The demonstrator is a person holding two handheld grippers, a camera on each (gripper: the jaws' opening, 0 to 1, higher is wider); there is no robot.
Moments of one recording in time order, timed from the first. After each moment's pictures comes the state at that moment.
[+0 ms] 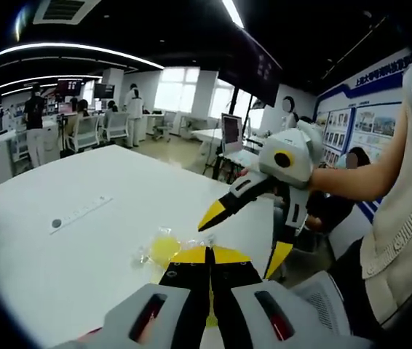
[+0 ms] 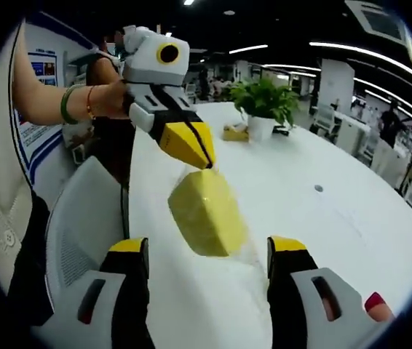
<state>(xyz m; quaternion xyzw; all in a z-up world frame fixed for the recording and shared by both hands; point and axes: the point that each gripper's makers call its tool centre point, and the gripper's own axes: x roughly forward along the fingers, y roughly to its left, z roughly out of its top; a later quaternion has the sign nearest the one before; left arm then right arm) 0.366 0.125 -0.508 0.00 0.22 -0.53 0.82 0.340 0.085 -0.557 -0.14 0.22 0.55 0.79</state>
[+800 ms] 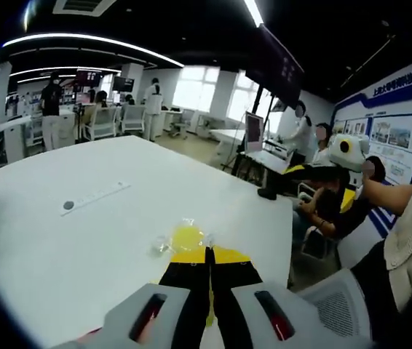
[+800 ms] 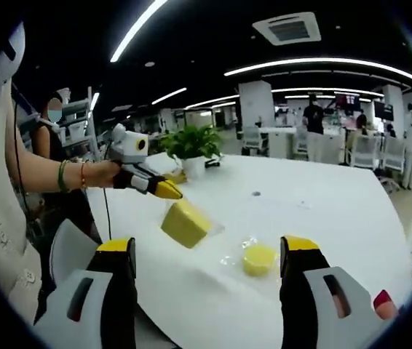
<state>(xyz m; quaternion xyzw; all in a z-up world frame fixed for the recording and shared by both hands) 0.405 0.143 -0.553 -0.02 0.24 -0.49 0.84 0.314 -0.011 -0.511 0.00 0.16 0.37 0.91</state>
